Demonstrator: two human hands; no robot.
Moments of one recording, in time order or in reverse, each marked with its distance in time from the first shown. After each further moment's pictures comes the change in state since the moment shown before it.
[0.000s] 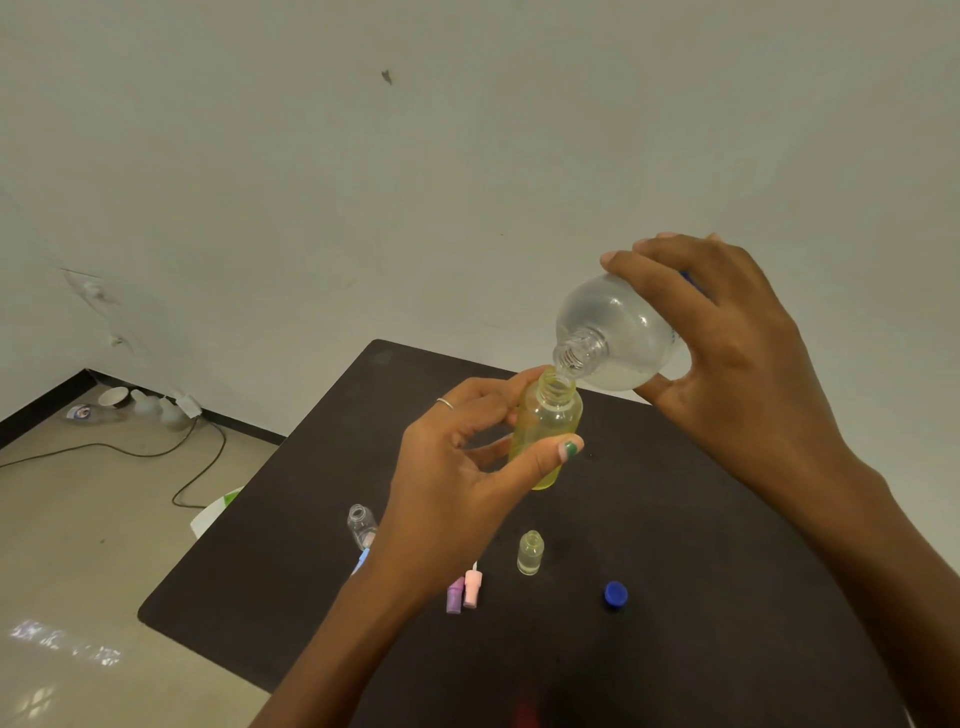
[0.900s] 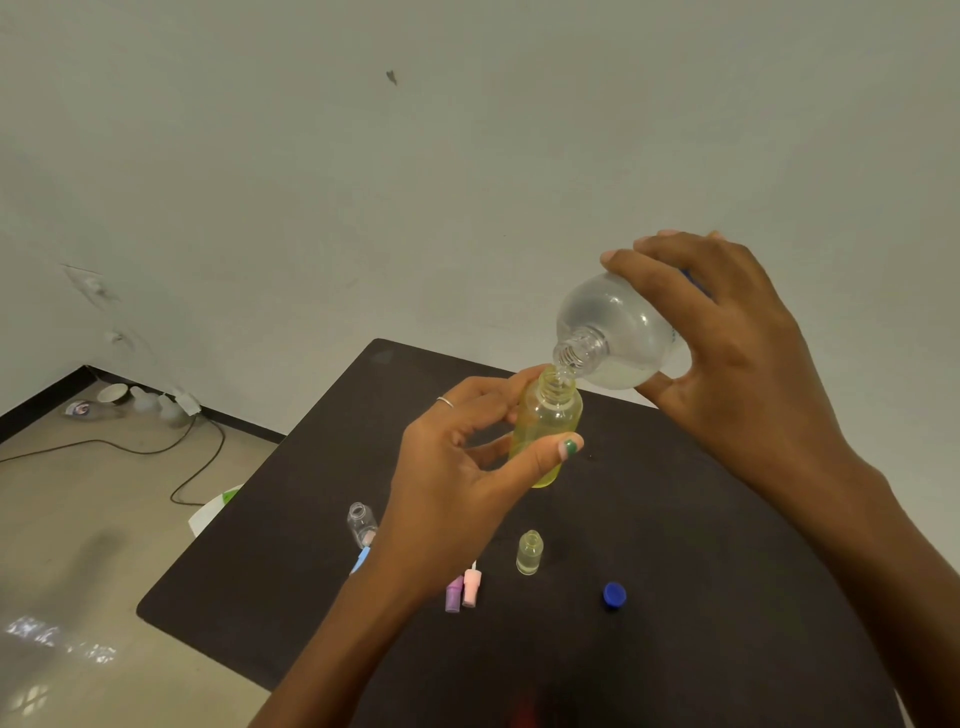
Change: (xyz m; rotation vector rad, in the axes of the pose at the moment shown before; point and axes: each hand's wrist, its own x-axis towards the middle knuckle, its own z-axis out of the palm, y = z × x) left_hand -0.002 -0.001 -0.001 0.010 0.010 0.006; right_hand 0.003 -0.004 -0.004 -0.005 -0.020 0.003
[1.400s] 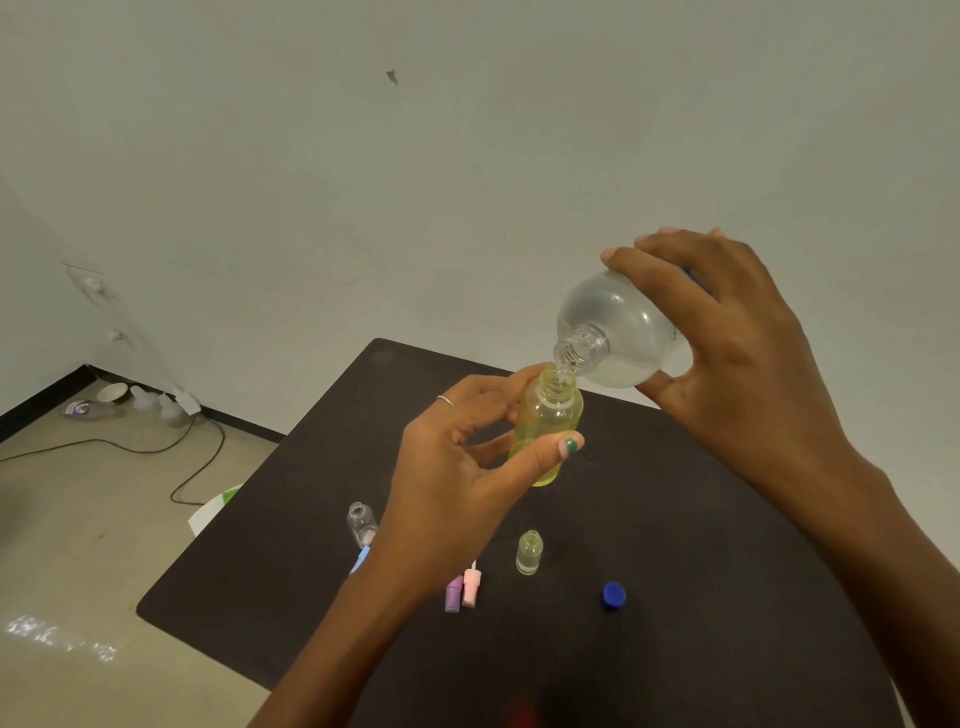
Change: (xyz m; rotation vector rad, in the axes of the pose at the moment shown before) left_hand 0.001 0.001 0.001 -0.010 0.003 0.000; right_hand 0.001 0.001 -0.001 0.003 0.006 -0.008
